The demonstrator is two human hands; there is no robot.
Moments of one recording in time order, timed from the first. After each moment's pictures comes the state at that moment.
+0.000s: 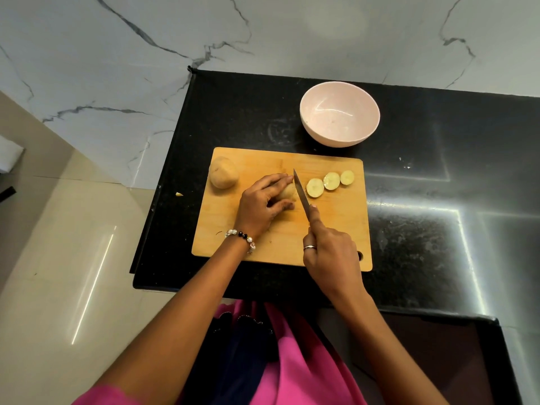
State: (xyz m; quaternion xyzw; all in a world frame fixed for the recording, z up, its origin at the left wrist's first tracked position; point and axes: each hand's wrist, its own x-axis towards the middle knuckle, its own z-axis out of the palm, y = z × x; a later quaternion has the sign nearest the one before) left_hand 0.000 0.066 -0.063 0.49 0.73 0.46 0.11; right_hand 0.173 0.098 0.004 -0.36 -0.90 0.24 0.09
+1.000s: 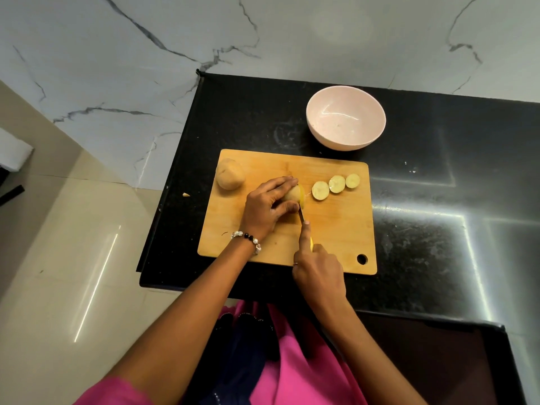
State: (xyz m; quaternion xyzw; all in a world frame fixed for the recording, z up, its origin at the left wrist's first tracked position) left_hand 0.002 0.065 -0.065 0.48 0.72 0.48 0.10; right_hand 0.165 0.070 -0.020 -0.37 -0.92 0.14 -0.05
